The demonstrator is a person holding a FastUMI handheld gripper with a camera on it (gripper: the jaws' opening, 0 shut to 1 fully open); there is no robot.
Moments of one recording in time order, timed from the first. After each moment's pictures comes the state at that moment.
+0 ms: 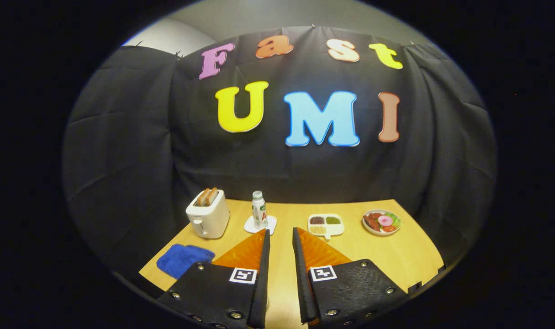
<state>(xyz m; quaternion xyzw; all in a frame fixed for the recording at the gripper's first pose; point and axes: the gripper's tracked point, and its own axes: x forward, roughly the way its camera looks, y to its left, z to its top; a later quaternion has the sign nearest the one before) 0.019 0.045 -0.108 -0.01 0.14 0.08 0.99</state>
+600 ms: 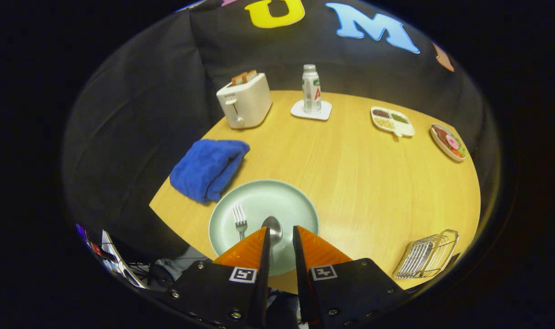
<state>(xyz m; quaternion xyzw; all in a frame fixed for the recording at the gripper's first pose) -0.026 0.115 -0.340 -0.04 0.42 0.20 0.89</state>
